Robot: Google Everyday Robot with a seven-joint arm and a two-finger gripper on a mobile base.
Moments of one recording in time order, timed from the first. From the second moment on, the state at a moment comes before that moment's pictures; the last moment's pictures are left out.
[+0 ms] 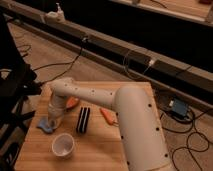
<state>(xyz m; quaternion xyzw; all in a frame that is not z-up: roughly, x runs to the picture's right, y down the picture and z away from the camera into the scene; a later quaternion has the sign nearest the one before) -0.307 0.208 0.816 -0.30 -0.46 -0.44 0.71</state>
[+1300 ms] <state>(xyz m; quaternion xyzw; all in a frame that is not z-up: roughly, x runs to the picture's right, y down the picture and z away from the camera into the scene) -0.260 0.162 0.834 -0.31 -0.42 -0.43 0.74</state>
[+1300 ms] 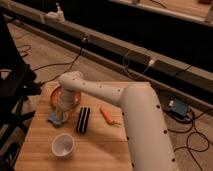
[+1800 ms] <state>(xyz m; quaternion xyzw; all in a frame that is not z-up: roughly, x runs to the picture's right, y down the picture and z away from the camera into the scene) -0.309 0.187 0.818 -0.30 -0.46 -0.46 0.70</state>
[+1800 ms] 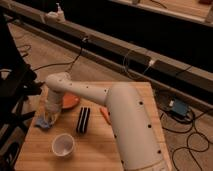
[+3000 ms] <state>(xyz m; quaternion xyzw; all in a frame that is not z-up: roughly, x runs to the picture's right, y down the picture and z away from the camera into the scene) -0.240 0.156 0.825 -0.33 -0.42 -0.40 0.75</state>
